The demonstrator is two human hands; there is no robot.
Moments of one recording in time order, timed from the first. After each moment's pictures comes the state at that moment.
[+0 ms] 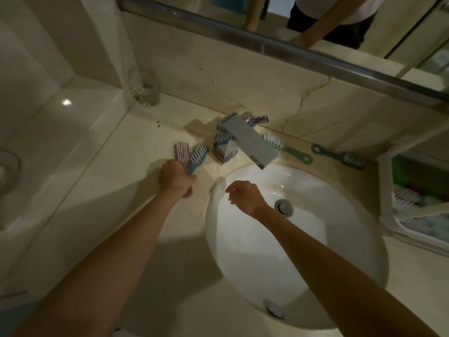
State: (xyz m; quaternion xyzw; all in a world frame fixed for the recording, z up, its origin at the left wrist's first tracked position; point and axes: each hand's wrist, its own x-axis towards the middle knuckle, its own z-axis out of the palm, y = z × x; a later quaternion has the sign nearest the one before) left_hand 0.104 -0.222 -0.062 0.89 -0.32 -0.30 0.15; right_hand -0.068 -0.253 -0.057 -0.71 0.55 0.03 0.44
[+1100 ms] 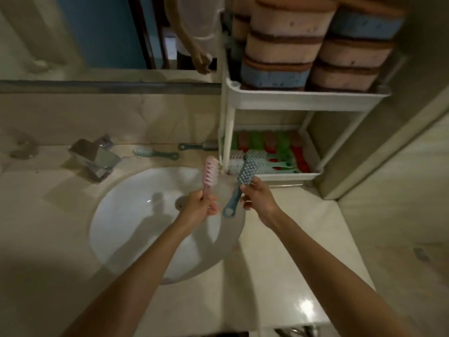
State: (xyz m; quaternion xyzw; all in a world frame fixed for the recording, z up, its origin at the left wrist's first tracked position) left_hand -0.266 -0.174 0.025 0.65 -0.41 -0.55 0.32; right_hand -0.422 -0.190 0.028 -0.43 0.60 -0.37 0.57
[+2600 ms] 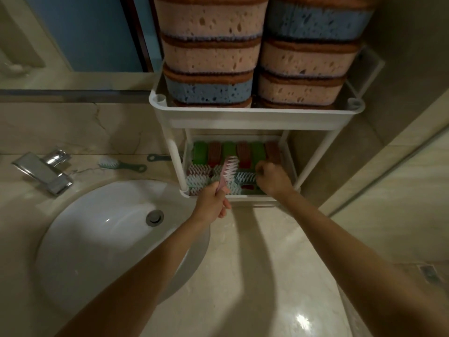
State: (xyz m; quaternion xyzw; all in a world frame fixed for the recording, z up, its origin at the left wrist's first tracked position) left_hand -0.400 -0.257 0.011 0.64 -0.46 -0.52 0.34; right_hand -0.555 -0.315 0.027 -0.69 0.68 -0.12 0.23
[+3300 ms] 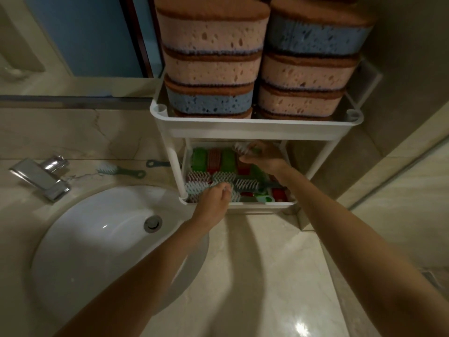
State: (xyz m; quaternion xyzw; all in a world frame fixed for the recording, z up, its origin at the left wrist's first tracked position) left_hand -0.401 -0.268 0.022 0.64 -0.65 -0.33 0.25; right_hand -0.544 -0.360 0.067 -0.63 0.63 -0.23 0.38
